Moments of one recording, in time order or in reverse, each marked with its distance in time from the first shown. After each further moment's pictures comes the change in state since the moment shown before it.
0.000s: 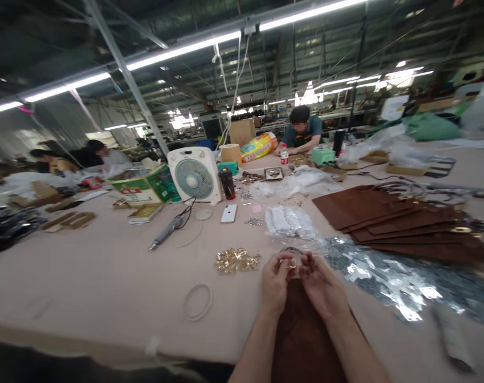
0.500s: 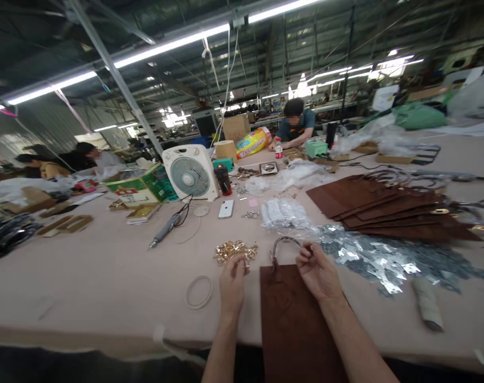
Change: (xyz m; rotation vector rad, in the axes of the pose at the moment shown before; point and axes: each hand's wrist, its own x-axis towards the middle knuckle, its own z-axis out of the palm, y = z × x) left_hand -0.041 0.057 -0.097 0.530 0.262 0.159; right_hand -0.012 -0.009 0.014 0.121 -0.037 -0.045
